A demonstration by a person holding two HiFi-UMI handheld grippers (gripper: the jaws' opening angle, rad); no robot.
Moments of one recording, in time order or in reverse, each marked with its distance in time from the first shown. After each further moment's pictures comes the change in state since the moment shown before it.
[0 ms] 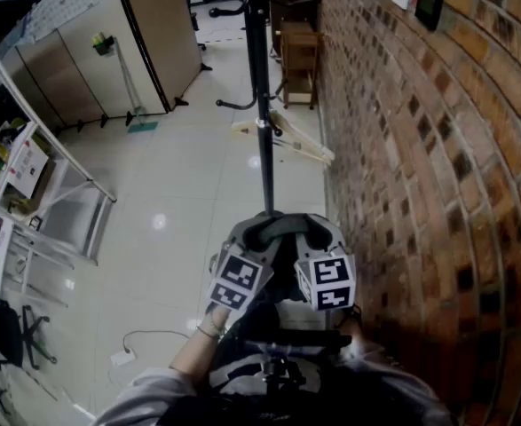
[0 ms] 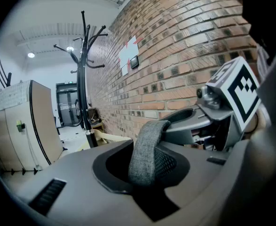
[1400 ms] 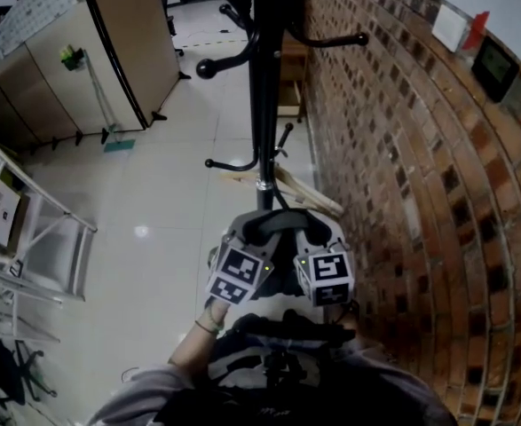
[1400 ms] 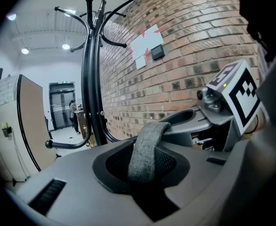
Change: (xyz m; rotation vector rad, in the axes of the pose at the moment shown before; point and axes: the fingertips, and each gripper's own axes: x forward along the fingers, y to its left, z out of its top) left arm 0.150 0.178 0.039 0.016 -0.022 -0.062; right arm 0.205 -0.076 0.085 0.015 -0.020 -0.080
